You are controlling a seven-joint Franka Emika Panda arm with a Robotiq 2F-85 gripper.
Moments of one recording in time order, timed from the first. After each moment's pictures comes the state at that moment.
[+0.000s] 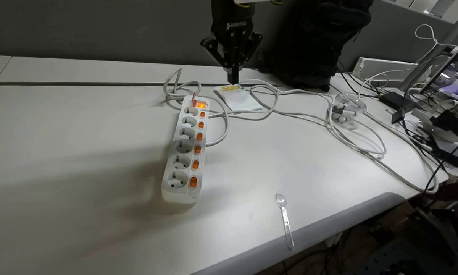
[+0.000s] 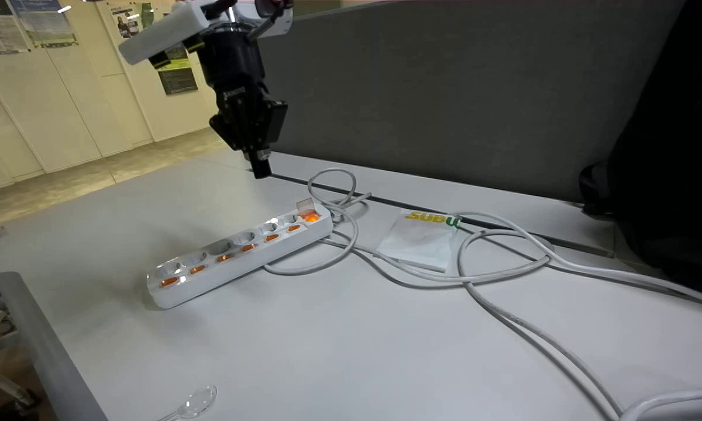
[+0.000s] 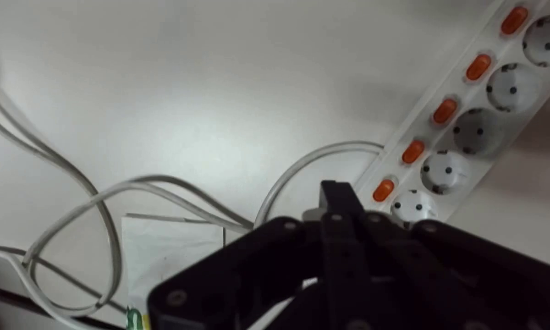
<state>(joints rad) 0.10 0.27 0.08 -2.09 -0.24 2.22 0.17</state>
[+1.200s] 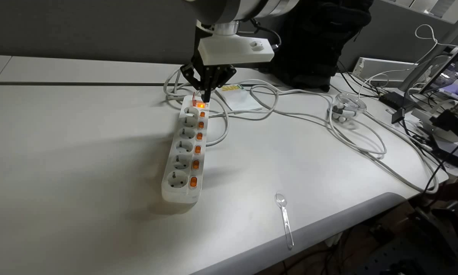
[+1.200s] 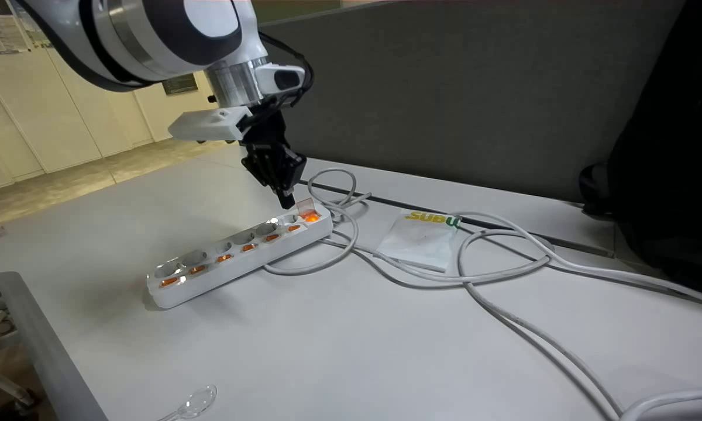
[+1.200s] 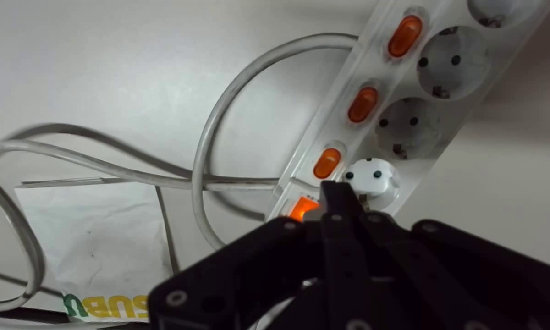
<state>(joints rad) 0.17 0.45 -0.01 -2.12 -0.15 2.67 0.24</state>
